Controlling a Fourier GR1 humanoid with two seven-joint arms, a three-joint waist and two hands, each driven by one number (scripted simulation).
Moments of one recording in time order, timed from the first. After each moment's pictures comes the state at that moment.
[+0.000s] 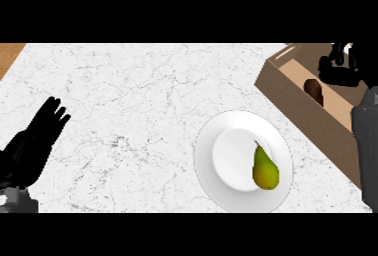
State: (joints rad) left arm -0.04 0.20 0.23 -1.65 0.20 -0.14 0.28; right arm -0.65 -0.32 -0.18 -1.49 1.07 0.28 0.38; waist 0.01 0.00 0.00
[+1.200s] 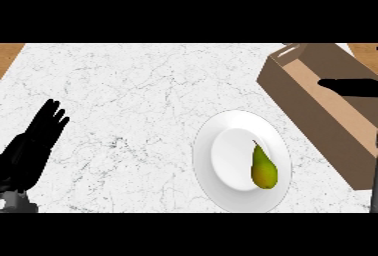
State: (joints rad) left arm -0.02 0.18 0.23 -1.68 0.19 -0.13 0.30; right arm -0.59 -0.24 -0.52 -1.36 0.66 0.05 0.22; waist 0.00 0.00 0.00
